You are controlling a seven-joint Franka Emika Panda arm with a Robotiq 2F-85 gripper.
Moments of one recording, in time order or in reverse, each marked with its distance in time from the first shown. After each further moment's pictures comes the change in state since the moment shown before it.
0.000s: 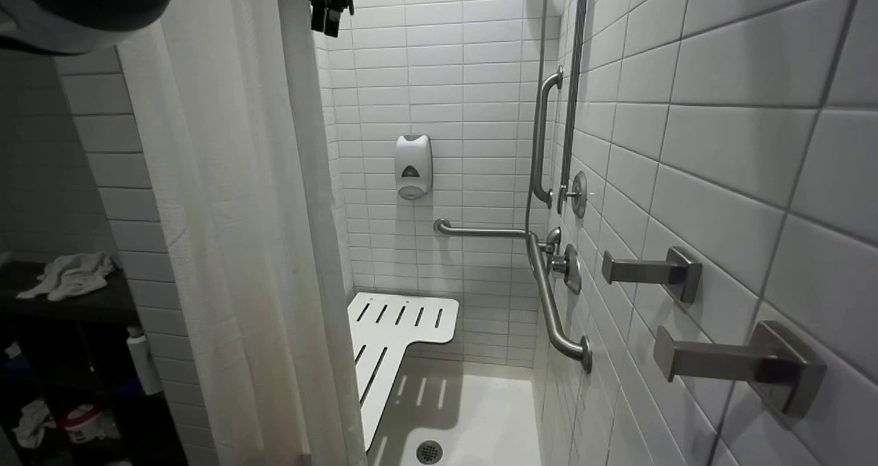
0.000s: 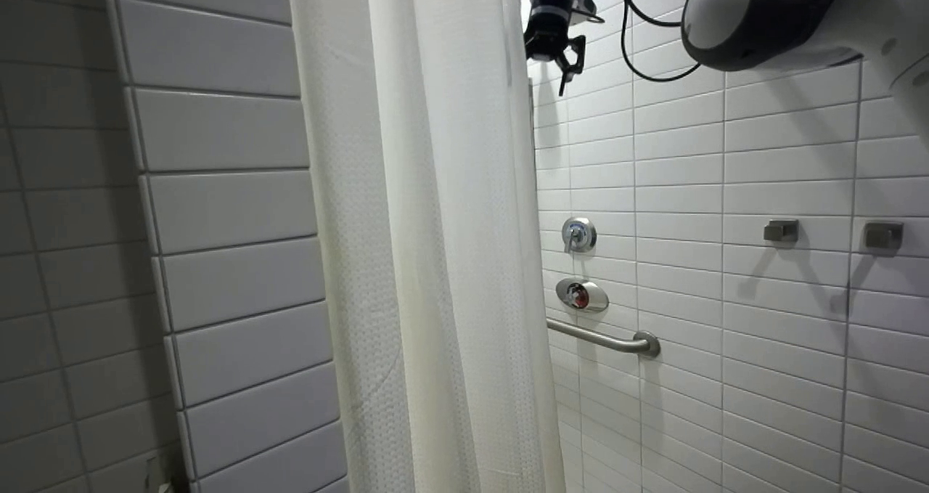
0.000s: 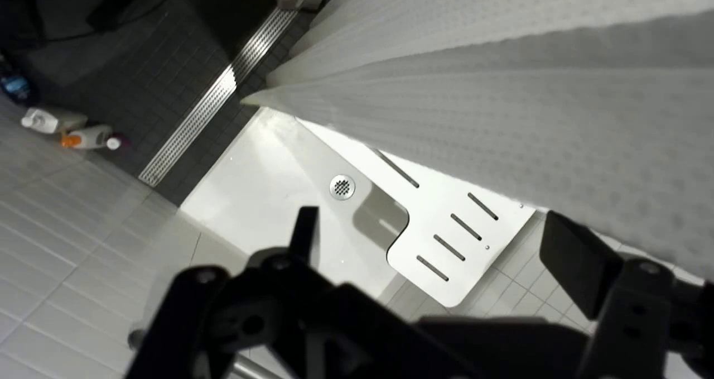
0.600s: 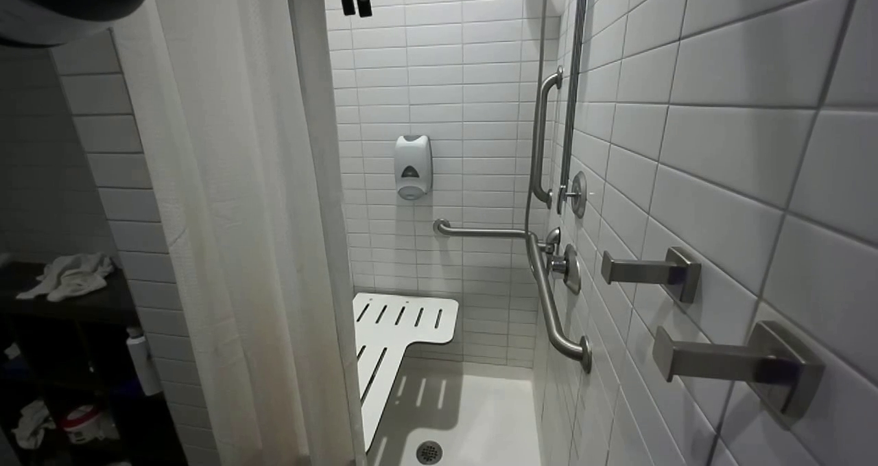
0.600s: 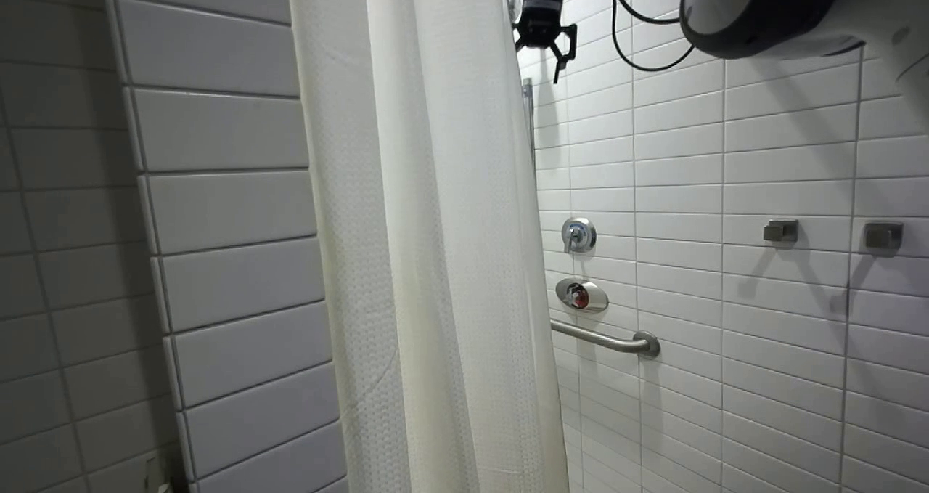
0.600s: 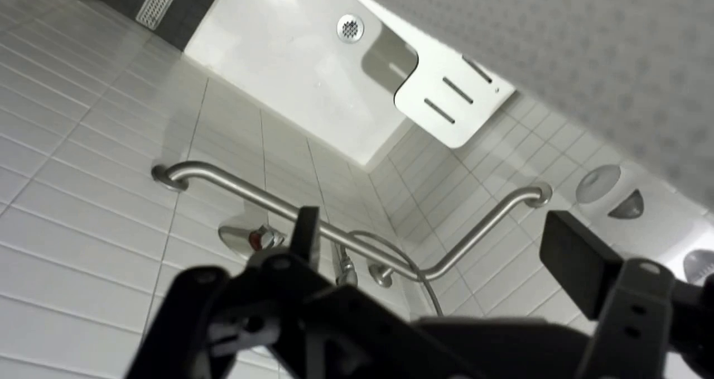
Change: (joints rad) arm 0.092 -0.035 -0.035 -0.023 -0.257 0.279 -0.020
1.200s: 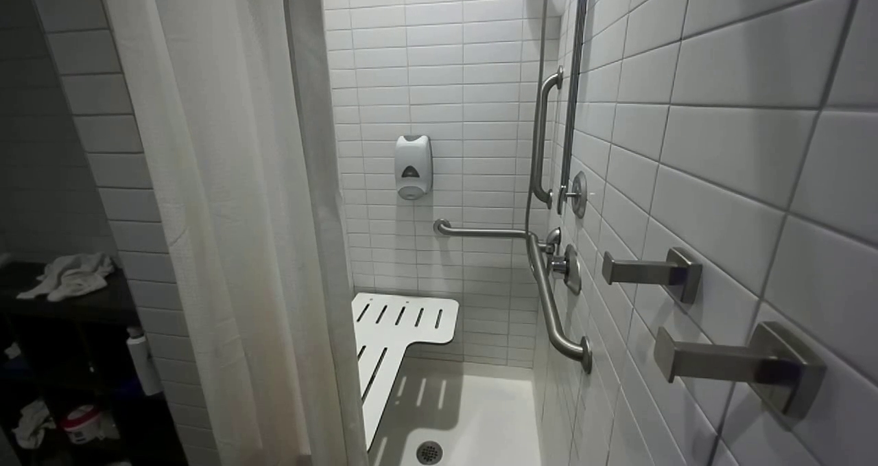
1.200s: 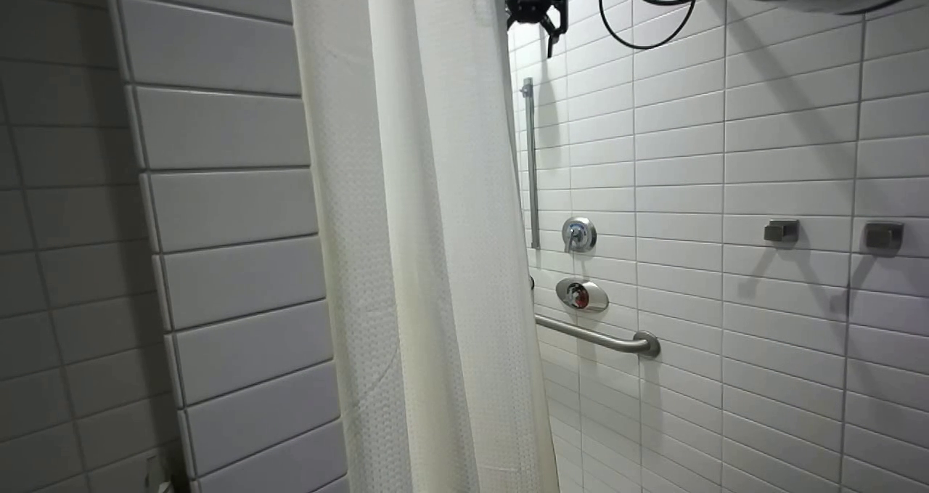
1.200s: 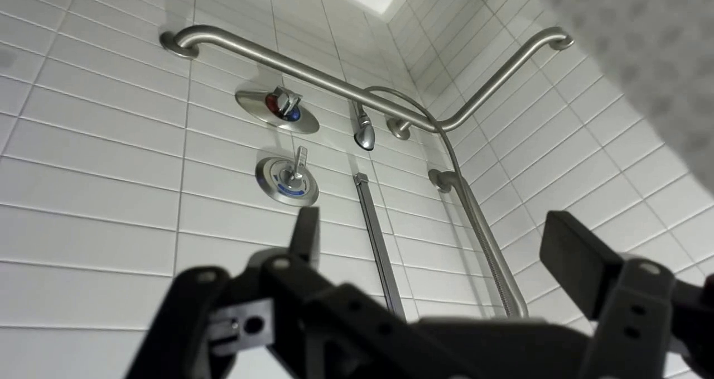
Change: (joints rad) arm 0.163 -0.144 -0.027 -0.222 -0.331 0.306 0.162
